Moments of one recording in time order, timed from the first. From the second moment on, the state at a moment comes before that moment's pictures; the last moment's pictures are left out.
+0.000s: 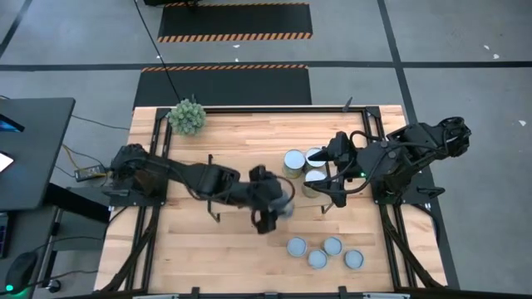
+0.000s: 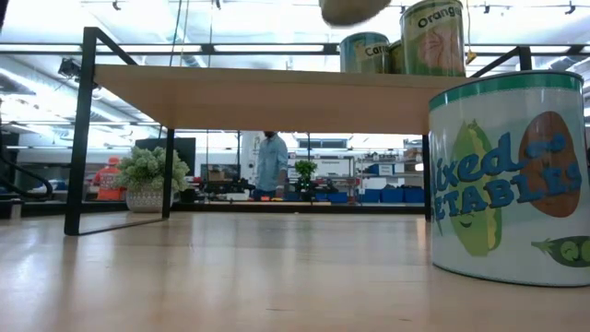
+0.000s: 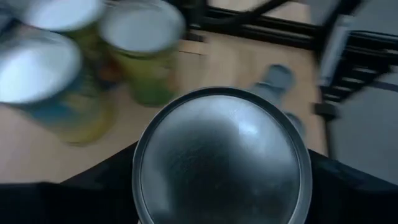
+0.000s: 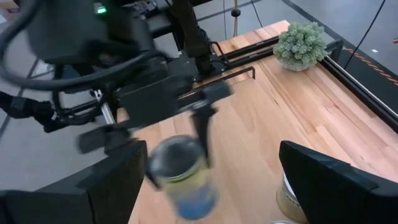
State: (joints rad) left arm -0.31 1.79 1.82 -0.76 -0.31 -0.39; right arm 0.44 1.40 1.85 -1.03 0.46 0.56
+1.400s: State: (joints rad) left arm -0.19 1.86 1.79 -0.70 -0.34 -0.21; right arm 0.44 1.40 1.85 -0.99 0.46 0.52
